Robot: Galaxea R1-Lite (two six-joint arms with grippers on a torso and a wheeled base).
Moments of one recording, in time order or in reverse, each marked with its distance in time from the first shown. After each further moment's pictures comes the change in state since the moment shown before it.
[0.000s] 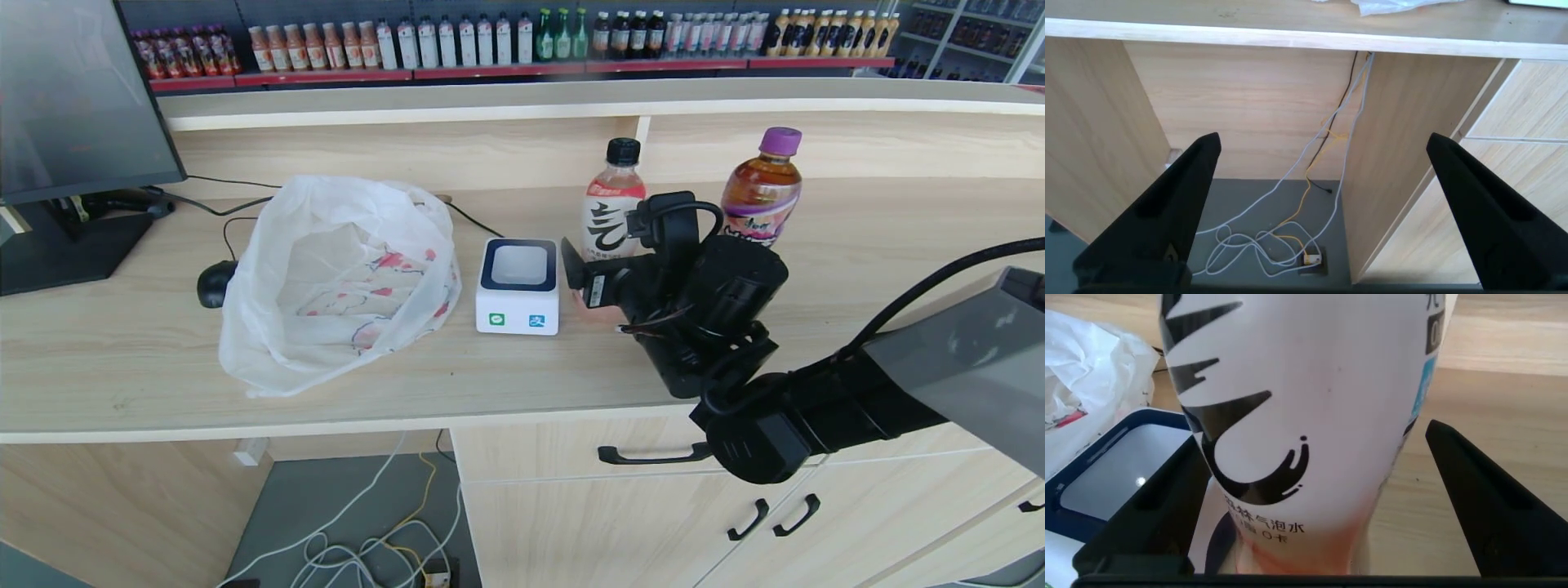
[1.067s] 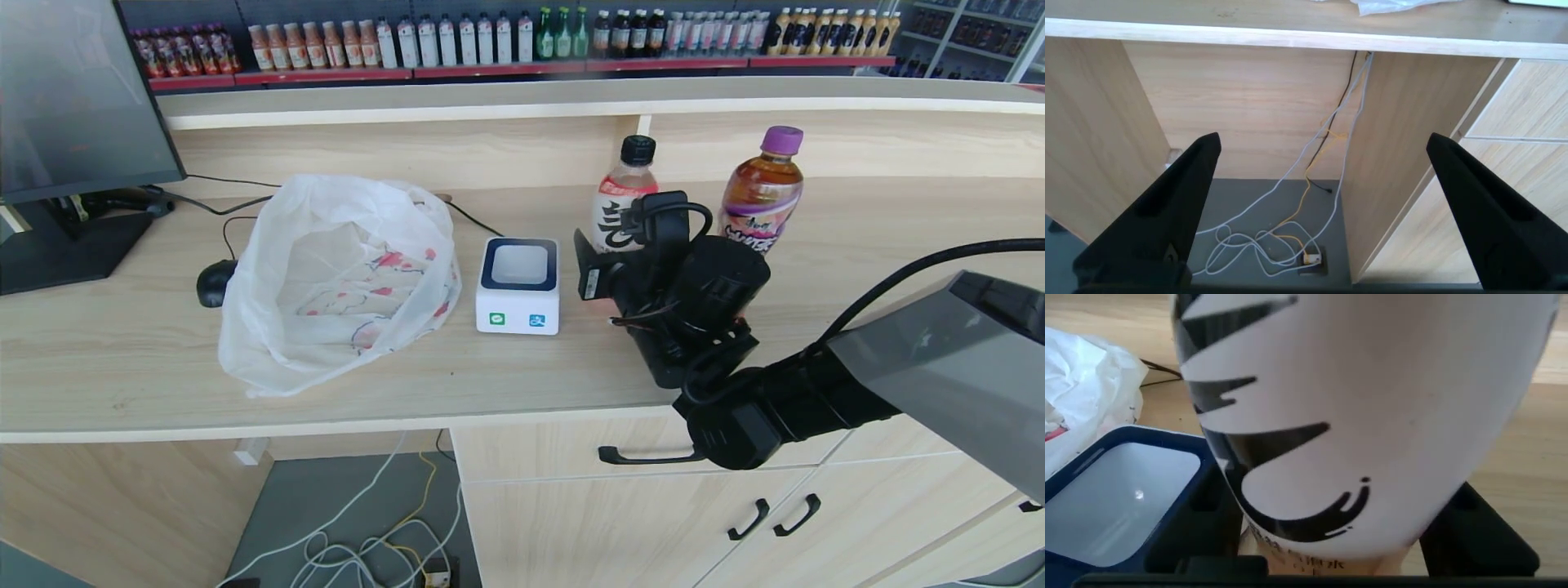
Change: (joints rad) left arm 0.000 0.000 0.000 0.000 0.000 0.000; right arm -0.013 0.059 -0.078 -0.034 0.001 -0.009
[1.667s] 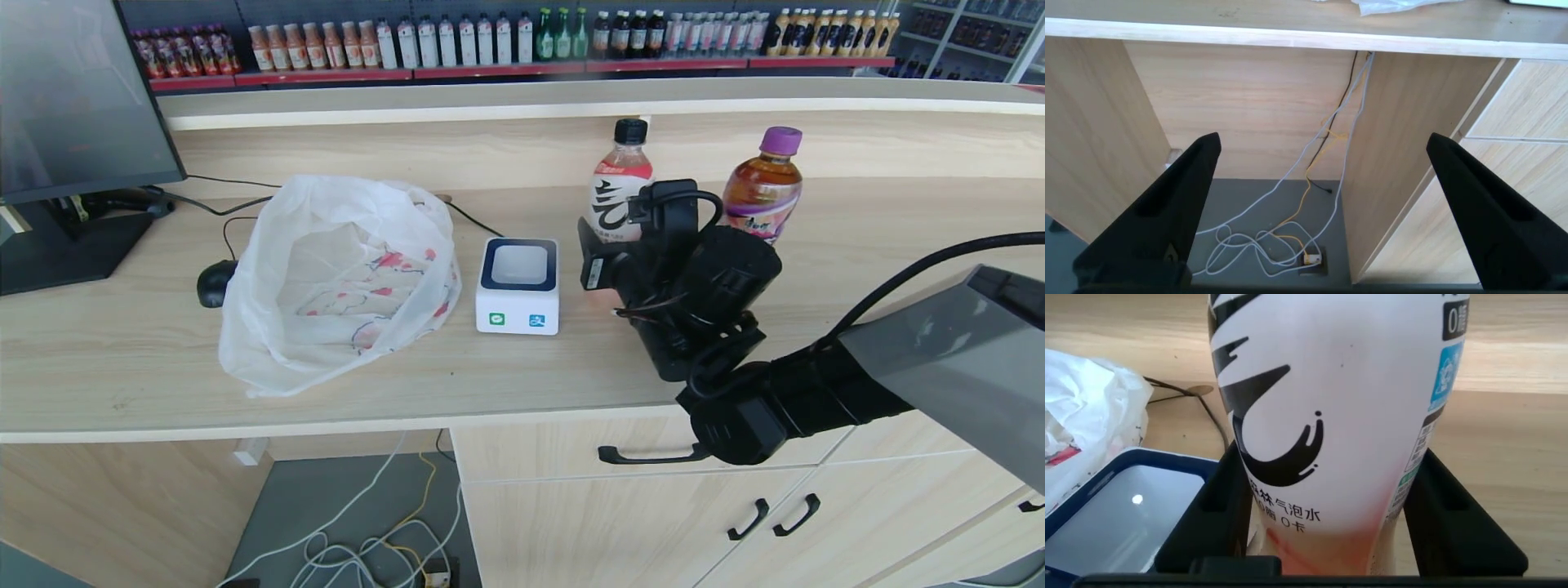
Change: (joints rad) left arm 0.000 0.000 0.000 0.000 0.000 0.000; right arm 0.000 -0.020 -0.007 -0.011 0.000 0.005
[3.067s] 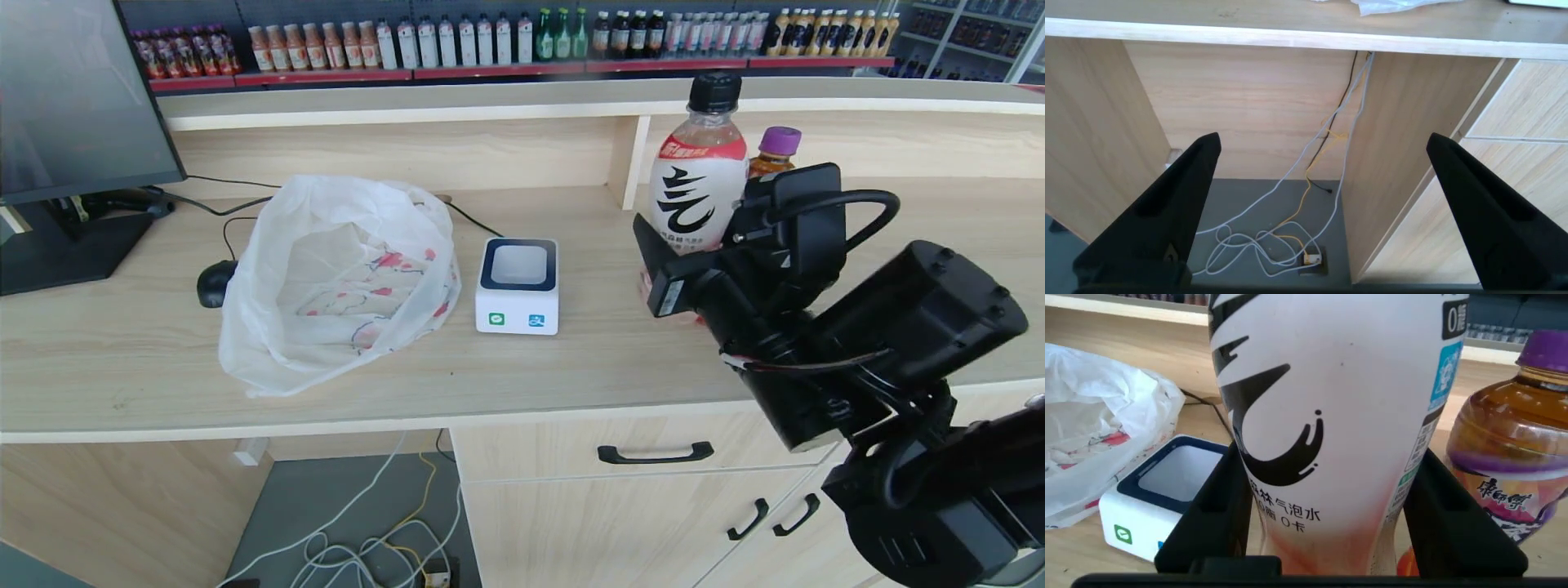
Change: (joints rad) left arm 0.000 0.000 0.000 0.000 0.000 0.000; right arm 0.083 -0.331 0.463 -0.197 -0.010 -0.168
